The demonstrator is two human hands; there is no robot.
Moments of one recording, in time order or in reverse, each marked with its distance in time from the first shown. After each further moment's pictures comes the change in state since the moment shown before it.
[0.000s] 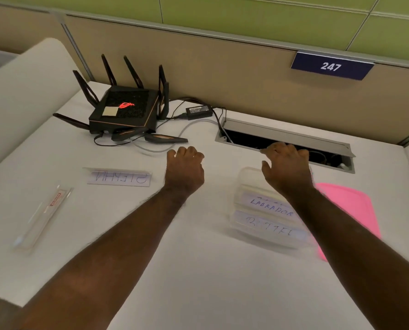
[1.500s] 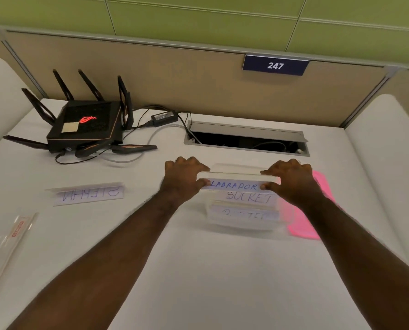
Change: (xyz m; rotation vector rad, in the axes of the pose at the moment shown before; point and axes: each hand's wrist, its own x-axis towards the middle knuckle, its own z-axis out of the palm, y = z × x) left_hand -0.007 0.050 -0.042 -0.321 -0.255 0.206; right_hand -0.082 0.069 -0.032 0.108 -0.292 0.126
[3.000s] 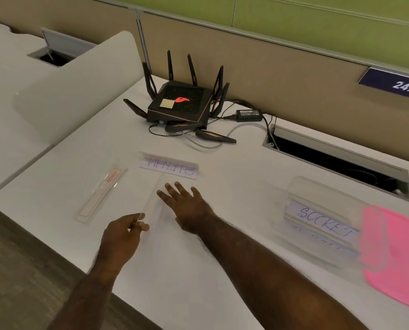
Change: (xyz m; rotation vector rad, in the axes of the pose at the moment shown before) left_hand -0.278 -0.147 -0.012 -0.630 0.304 -1.007; right_hand 0.007 -0.386 0.122 0.057 -0.203 -0.847
